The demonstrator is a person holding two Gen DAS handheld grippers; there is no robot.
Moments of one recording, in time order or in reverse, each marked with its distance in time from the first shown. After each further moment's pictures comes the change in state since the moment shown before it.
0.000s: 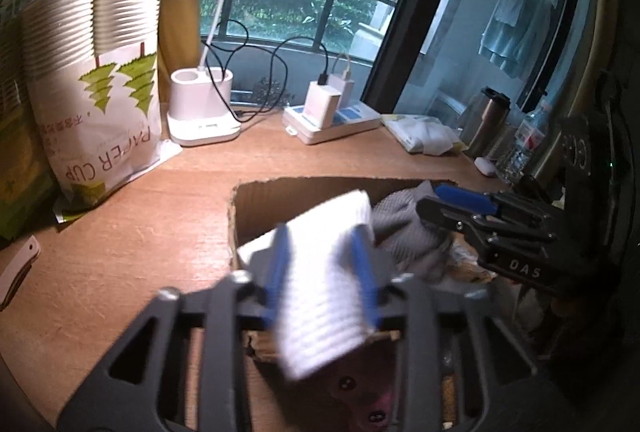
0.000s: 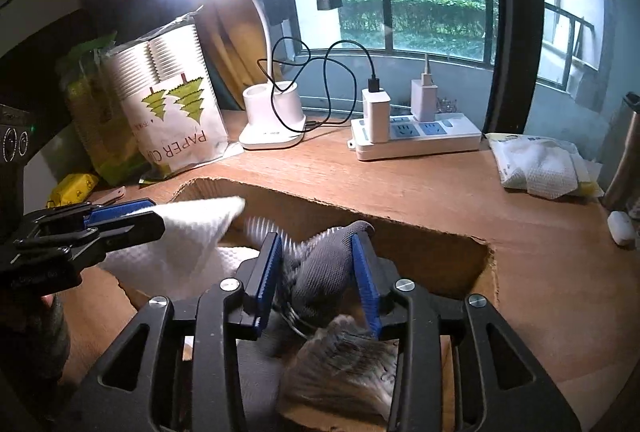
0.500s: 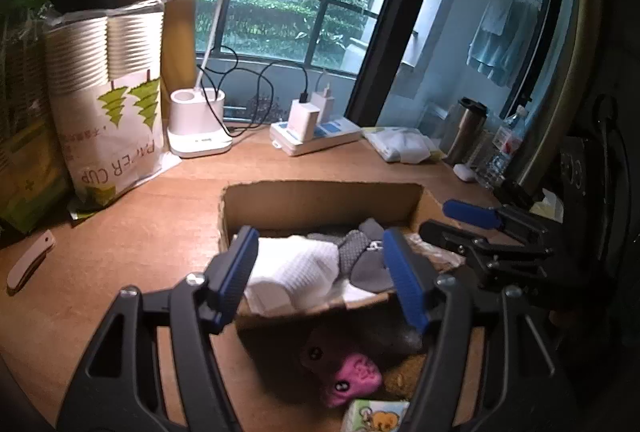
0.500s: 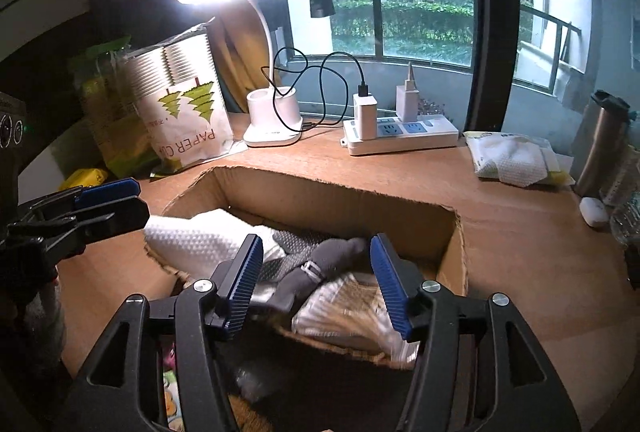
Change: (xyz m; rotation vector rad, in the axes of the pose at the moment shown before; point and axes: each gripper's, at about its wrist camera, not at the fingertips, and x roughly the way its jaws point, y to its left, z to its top) left arm -0.045 -0.020 -0.010 0.021 -0.058 -0.019; right arm -0.050 0.012 -0.020 0.003 -0.020 -0.038
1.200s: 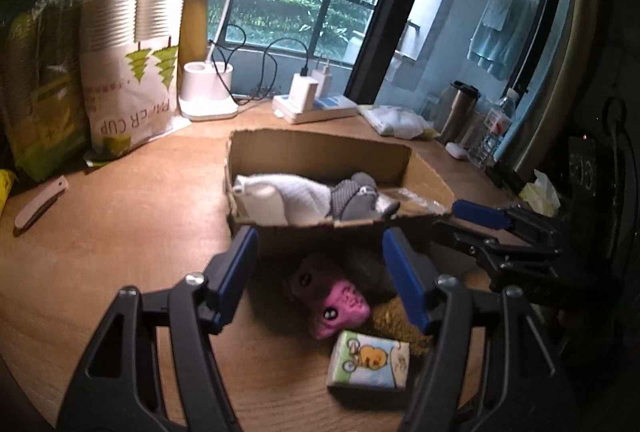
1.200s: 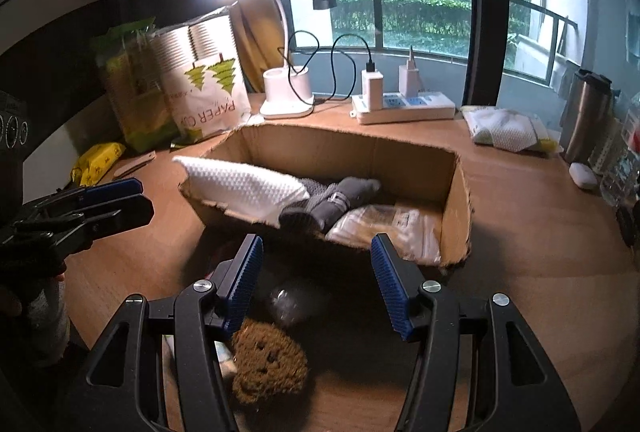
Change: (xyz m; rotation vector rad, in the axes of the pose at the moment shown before) left arm -0.034 -0.006 -0.051 -0.021 0.031 0.005; right arm -0.032 0.023 -0.045 0.005 0.028 0.000
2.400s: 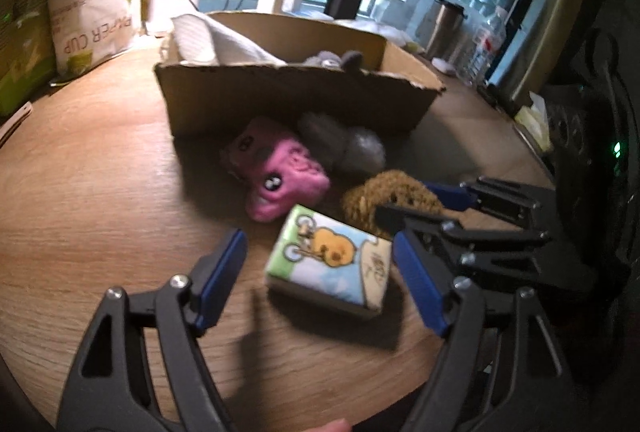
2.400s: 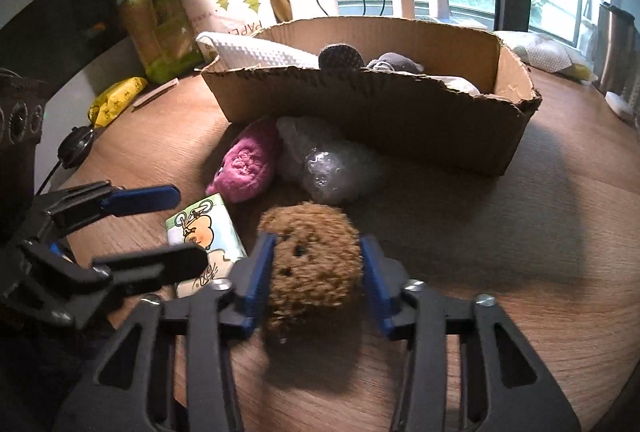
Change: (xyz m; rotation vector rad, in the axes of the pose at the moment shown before) left arm 0.033 -0.037 -0.077 0.060 0.212 -0.020; right arm 0.024 0.013 -0.077 0.009 0.142 0.108
